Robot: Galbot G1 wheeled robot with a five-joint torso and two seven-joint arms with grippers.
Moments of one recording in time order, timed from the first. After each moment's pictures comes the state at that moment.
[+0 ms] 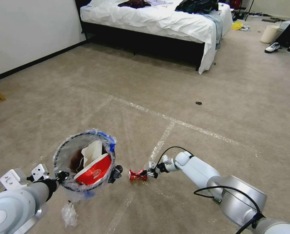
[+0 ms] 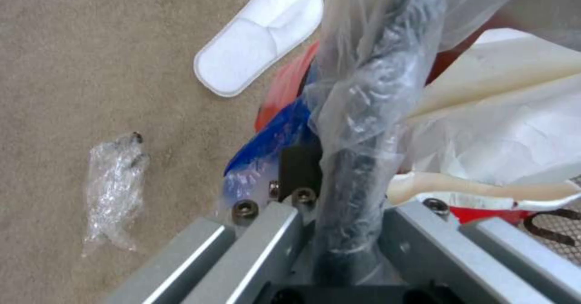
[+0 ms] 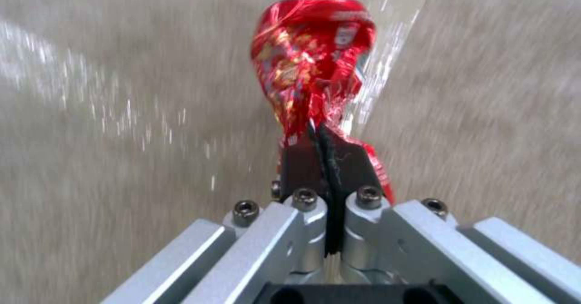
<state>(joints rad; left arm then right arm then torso) 1.53 -1.09 -0.85 -2.38 -1.71 0.62 -1.11 -0.32 1.40 -0.55 0.41 0.33 0.41 -0.98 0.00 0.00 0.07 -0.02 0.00</state>
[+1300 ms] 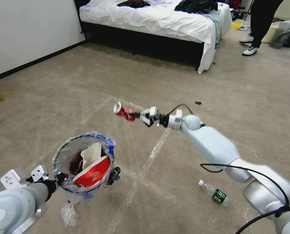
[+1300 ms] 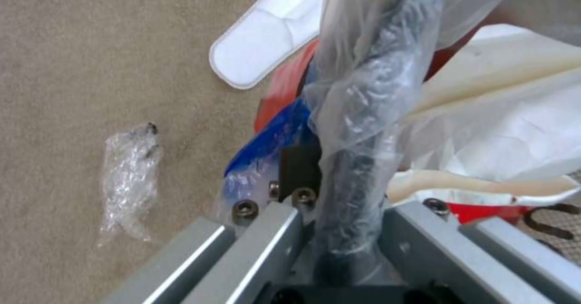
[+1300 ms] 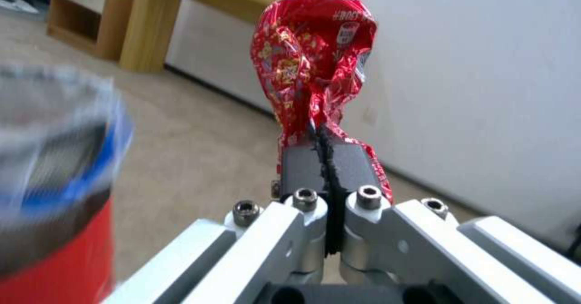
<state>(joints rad) 1.53 -1.08 -0.84 -2.36 -1.74 0.62 -1.14 -0.17 1.17 -0.32 1.05 0.69 0.47 -0.92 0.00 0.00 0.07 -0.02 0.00</state>
